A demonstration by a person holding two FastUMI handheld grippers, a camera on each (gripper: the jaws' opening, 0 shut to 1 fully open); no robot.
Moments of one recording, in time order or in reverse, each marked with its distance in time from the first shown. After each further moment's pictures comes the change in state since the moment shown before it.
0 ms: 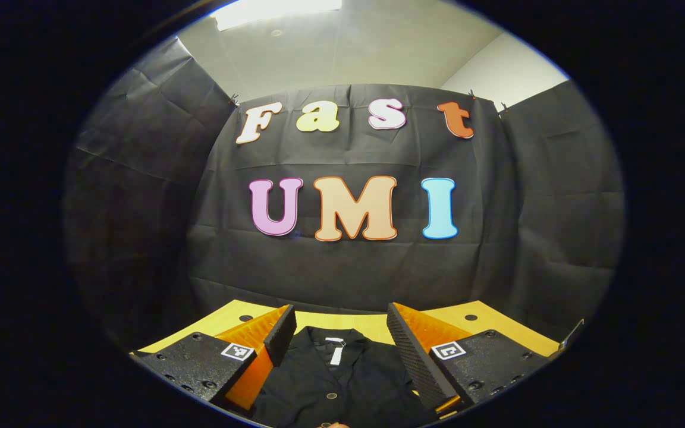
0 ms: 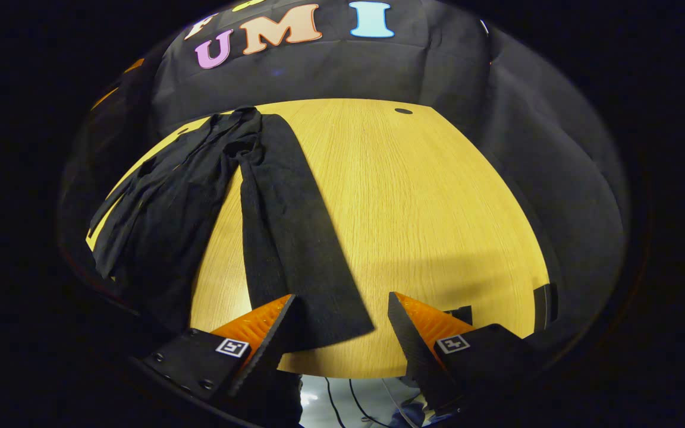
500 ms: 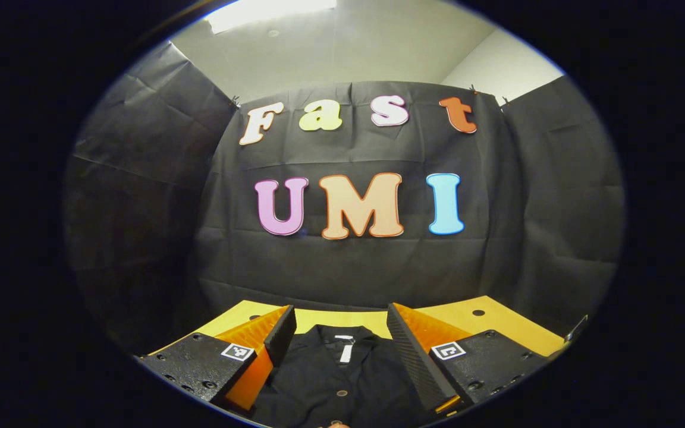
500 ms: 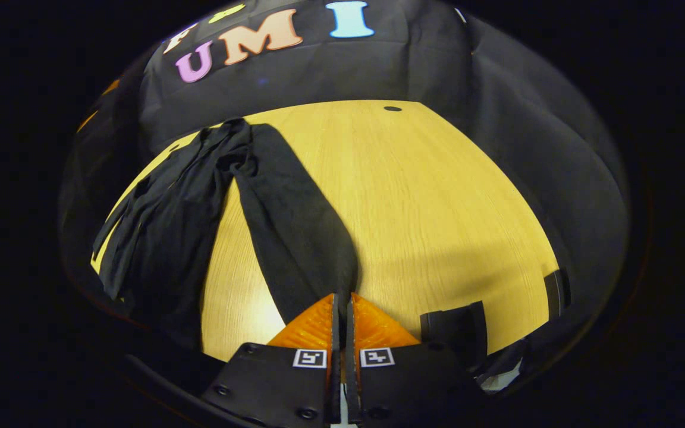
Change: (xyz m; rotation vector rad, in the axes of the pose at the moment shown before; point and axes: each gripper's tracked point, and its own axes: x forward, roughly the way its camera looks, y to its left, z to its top) left arm -0.007 0.029 0.002 0.030 0.019 0.055; right arm 0.004 0.011 0.020 0.133 -0.049 -0.025
